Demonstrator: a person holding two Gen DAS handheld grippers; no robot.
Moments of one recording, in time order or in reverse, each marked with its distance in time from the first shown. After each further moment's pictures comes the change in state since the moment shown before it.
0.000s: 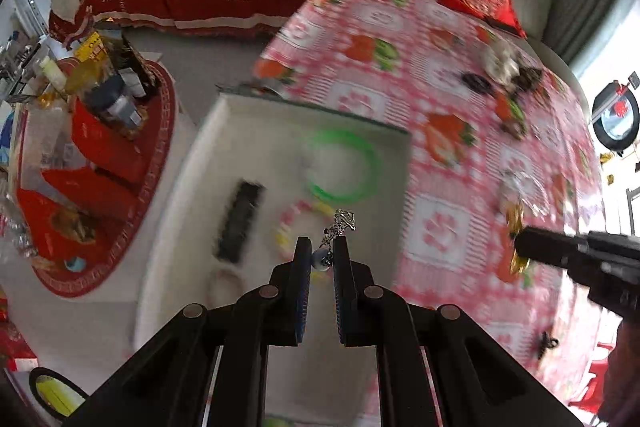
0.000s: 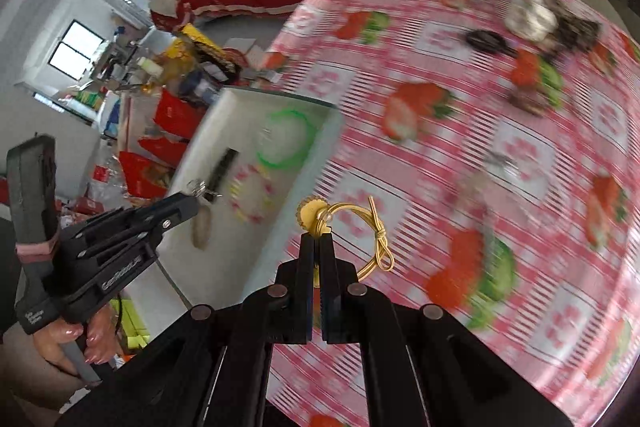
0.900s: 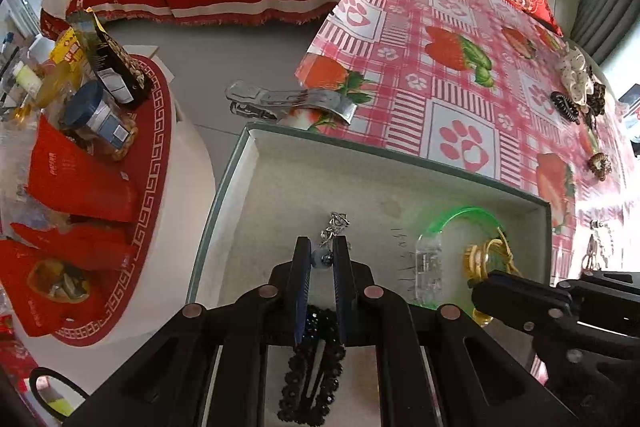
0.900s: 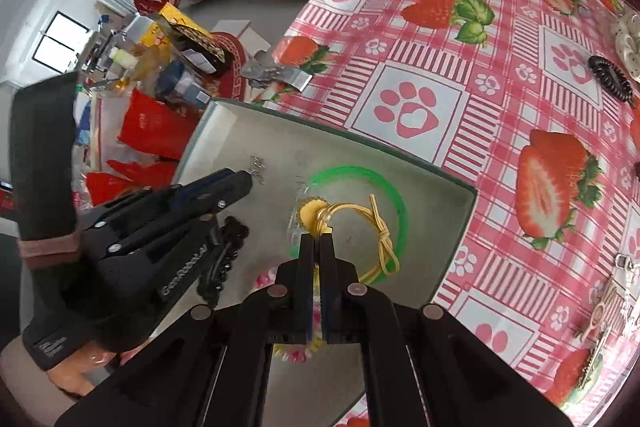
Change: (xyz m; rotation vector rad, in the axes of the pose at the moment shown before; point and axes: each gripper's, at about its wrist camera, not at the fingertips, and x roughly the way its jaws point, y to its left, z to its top) left arm 0.115 0.057 0.066 0.021 0.058 0.029; right arm 0.142 0.047 0.081 0.023 0.083 -0.049
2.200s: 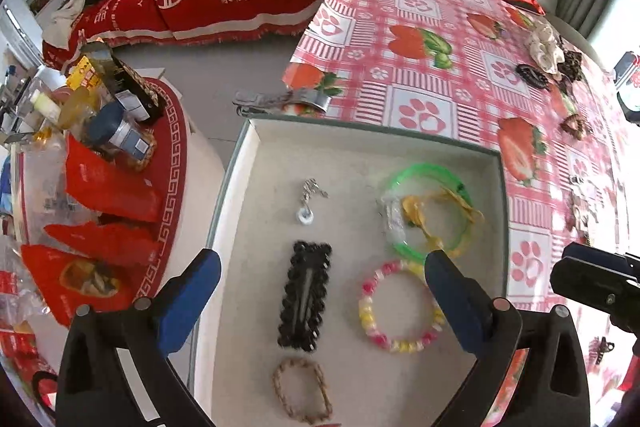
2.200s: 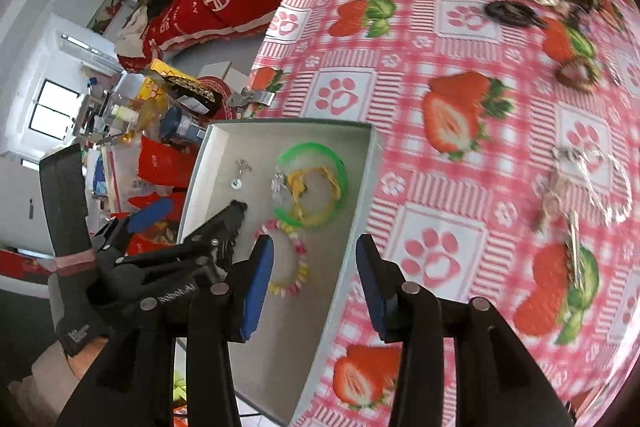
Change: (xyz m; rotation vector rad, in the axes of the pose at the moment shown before) left arm -0.056 -0.025 -0.032 0.088 -0.032 0.055; right arm -0.081 -0.037 -0.059 0.213 -0.109 0.051
